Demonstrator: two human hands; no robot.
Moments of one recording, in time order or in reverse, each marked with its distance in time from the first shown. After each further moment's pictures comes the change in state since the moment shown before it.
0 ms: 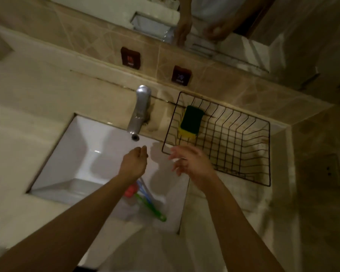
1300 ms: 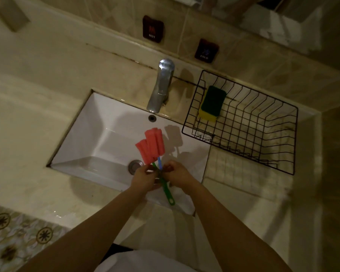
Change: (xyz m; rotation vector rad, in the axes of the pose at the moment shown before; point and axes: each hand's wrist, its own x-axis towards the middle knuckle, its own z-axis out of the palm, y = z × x) left_hand -0.054 -0.091 0.029 -0.595 -0.146 -0.471; right_hand 0.027 0.131 0.063 -0.545 -0.230 0.221
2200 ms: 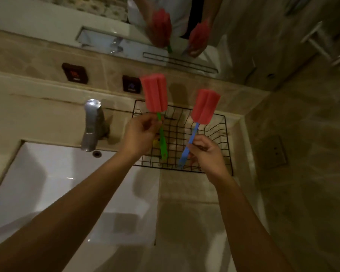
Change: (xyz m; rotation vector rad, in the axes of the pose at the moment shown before) left_hand -0.062 0.199 0.150 0.243 -0.300 0.889; right_hand -0.115 -0.023 -0.213 0.484 0.614 -0.389
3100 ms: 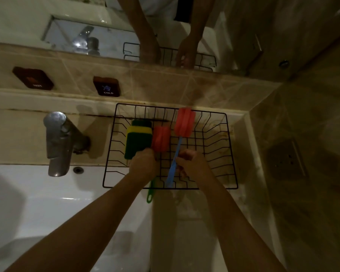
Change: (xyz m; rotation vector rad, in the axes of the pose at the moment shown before) left_hand 0.047 -0.119 0.065 0.909 -0.192 -0.371; right_hand 0.079 0.070 0.000 -0.116 -0.083 0.242
